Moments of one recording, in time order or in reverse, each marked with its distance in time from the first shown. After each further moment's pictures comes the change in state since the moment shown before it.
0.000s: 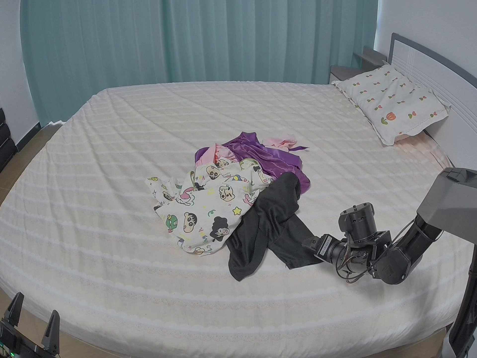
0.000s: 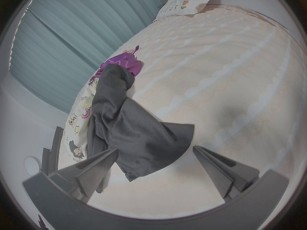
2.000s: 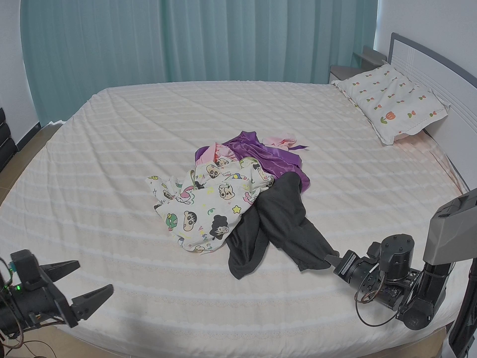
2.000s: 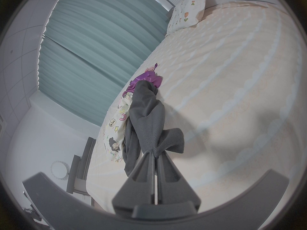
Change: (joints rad) left arm -0.183 0.865 -0.179 -0.318 -0.286 -0.059; right arm 0.043 -0.005 0.524 -0.846 0.049 0.078
